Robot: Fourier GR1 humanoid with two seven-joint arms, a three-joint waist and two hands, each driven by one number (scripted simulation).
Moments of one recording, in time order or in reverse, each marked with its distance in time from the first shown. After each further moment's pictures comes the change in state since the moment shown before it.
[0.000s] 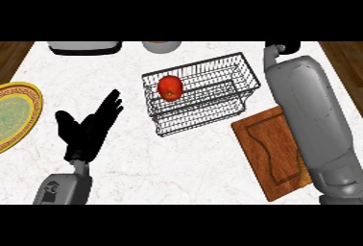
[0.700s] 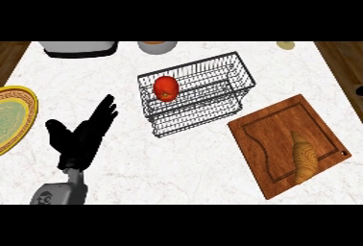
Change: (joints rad) left arm 0.063 0.002 0.003 -0.059 0.003 0.004 0.004; right arm 0.555 -0.450 -0.316 -0.530 -0.459 0.584 0.000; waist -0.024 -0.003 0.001
